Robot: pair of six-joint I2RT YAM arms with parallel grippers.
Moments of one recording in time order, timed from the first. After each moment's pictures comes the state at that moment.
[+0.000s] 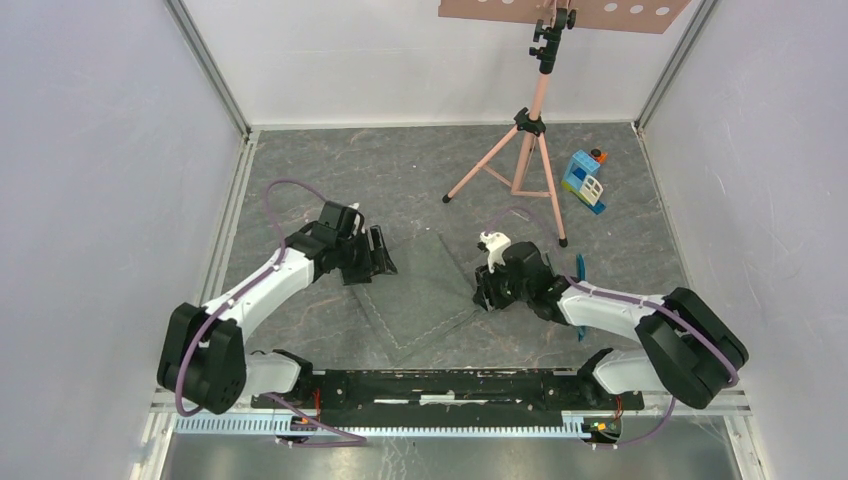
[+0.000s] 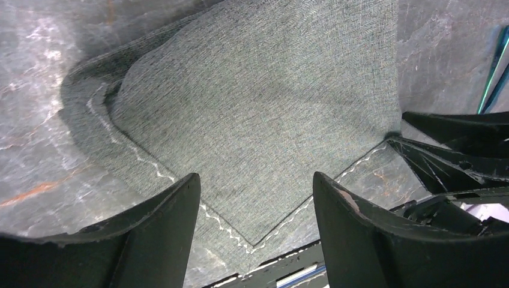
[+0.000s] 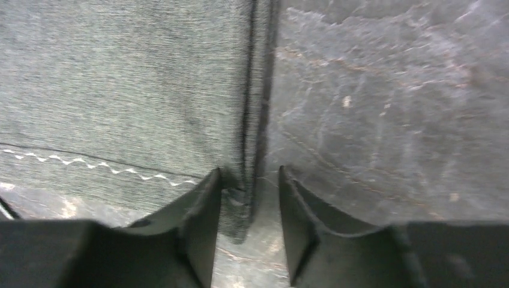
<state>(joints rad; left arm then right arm) -0.40 1.26 0.79 -0.53 0.21 -0.61 0.69 1.34 0.43 0.15 -0.15 0.23</state>
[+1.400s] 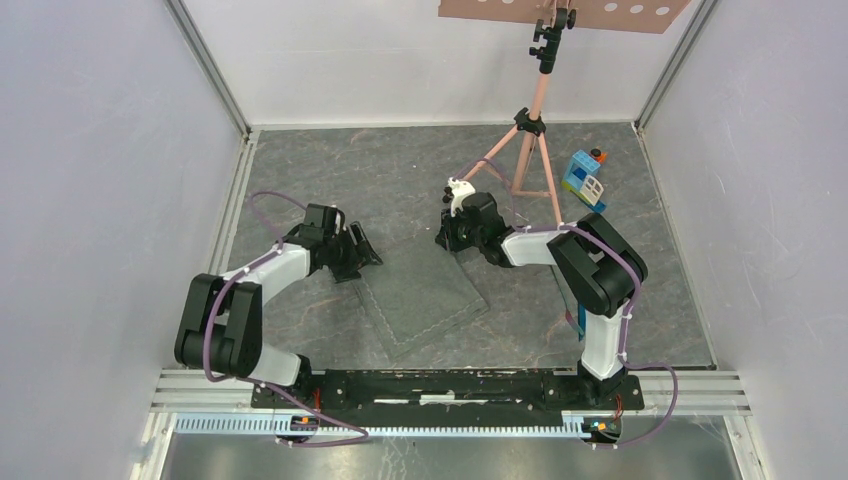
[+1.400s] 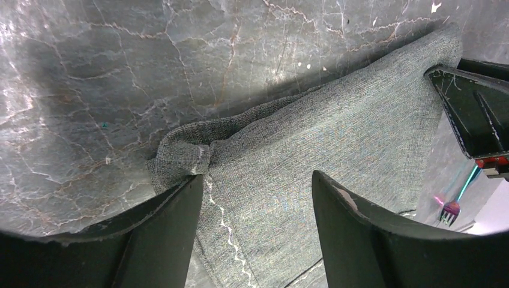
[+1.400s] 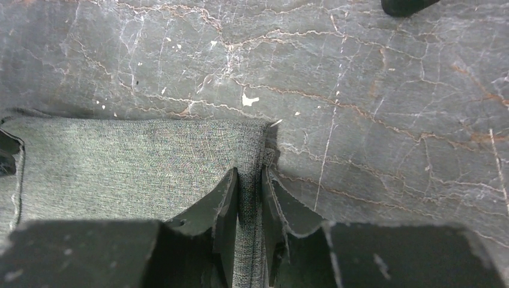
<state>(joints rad) -0.20 1.45 0.70 -0.28 0.26 -0.64 0.62 1.93 0.97 0.37 -0.13 0.29</state>
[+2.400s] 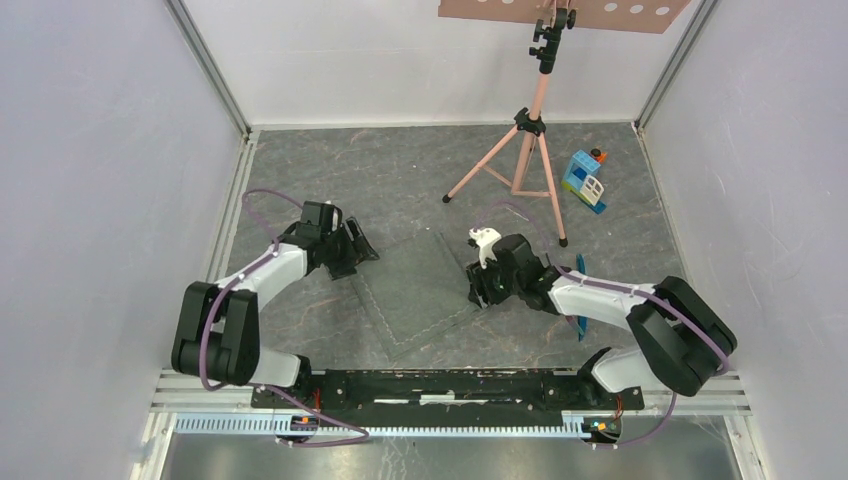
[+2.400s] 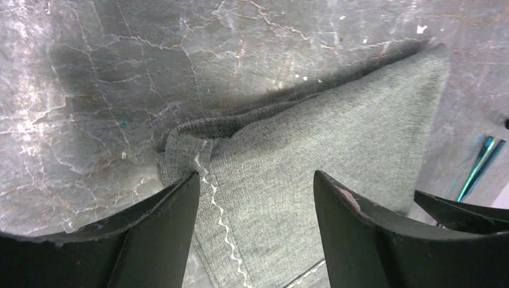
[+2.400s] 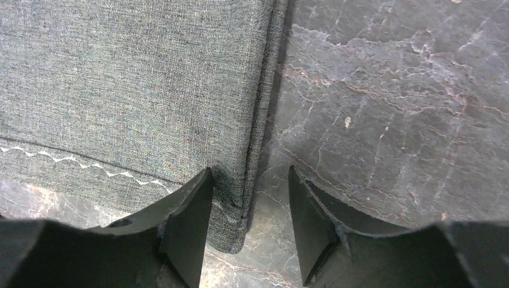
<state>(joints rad) -0.20 1.43 0.71 -0.28 0.22 -0.67 0.69 1.42 0.57 0.02 -0.15 0.15</state>
